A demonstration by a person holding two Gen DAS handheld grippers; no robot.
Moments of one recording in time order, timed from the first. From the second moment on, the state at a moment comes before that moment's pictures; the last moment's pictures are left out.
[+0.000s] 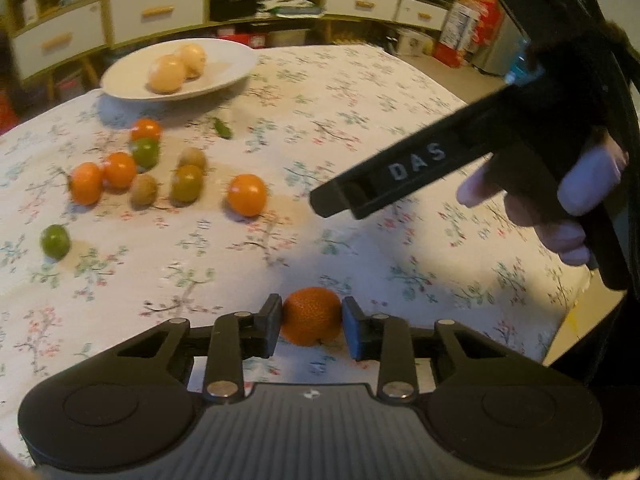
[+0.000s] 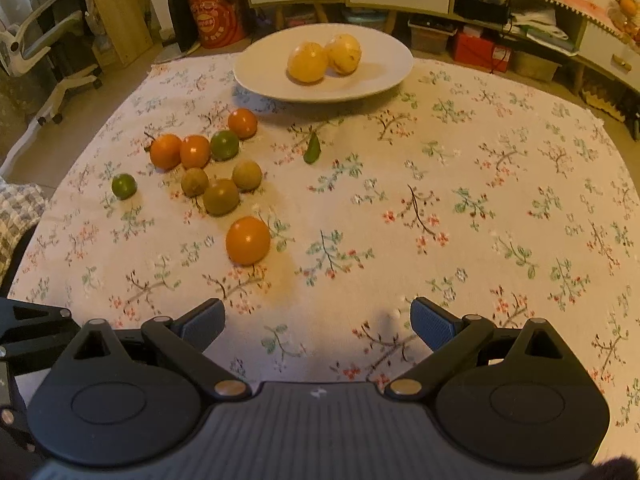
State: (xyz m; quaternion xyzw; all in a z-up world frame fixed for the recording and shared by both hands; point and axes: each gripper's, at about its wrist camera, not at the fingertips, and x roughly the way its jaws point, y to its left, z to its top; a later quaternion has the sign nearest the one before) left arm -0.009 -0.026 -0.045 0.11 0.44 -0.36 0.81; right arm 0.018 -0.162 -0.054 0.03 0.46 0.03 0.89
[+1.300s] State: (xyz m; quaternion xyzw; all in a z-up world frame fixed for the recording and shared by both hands) left arm 0.081 0.076 -0.036 0.02 0.48 -0.18 0.86; right arm 0.137 -0.043 -0.047 -0.07 0.38 0.21 0.90
